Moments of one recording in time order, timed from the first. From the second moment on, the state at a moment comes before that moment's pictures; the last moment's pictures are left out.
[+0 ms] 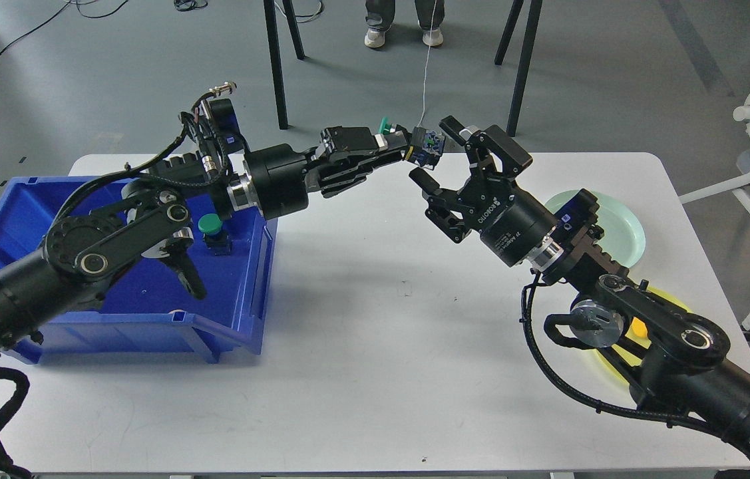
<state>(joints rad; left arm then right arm) -0.91 0.34 -0.46 -1.00 0.92 -0.49 -0.49 0.55 -0.22 0.73 1.12 -0.61 0.38 0.49</state>
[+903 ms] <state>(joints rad) -0.91 0.34 -0.46 -1.00 0.92 -0.49 -0.49 0.56 -0.21 0.73 1.13 -0.61 0.38 0.49</state>
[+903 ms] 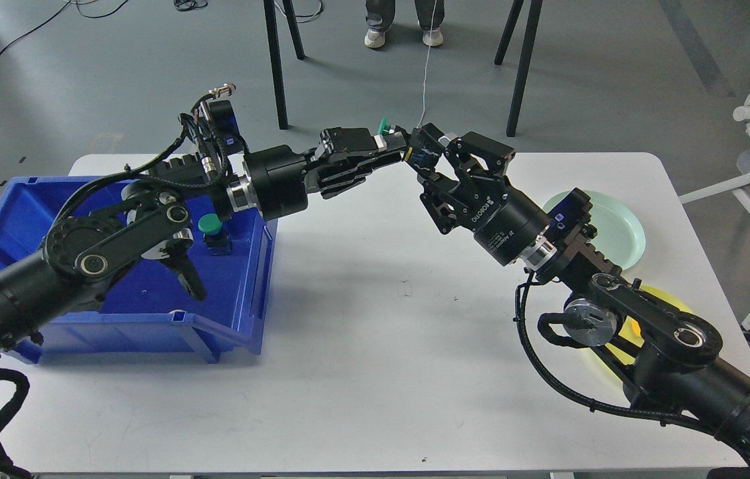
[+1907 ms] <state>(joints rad) -0.90 0.34 -0.47 -1.00 0.89 -0.49 -0.49 0.56 -0.21 0.73 1.13 -0.61 0.38 0.49</state>
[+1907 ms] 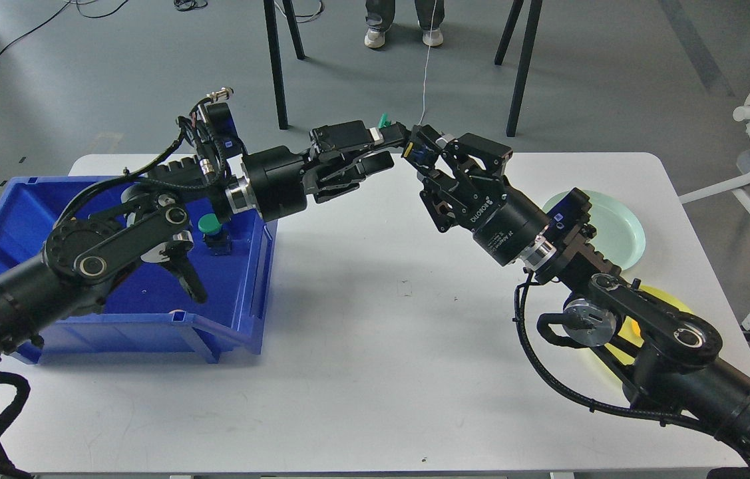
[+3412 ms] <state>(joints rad) -0.89 0.34 -0.47 -1.00 0.89 -0.49 -0.49 0.61 -0.46 0.61 0.40 -0.60 0.37 0.49</state>
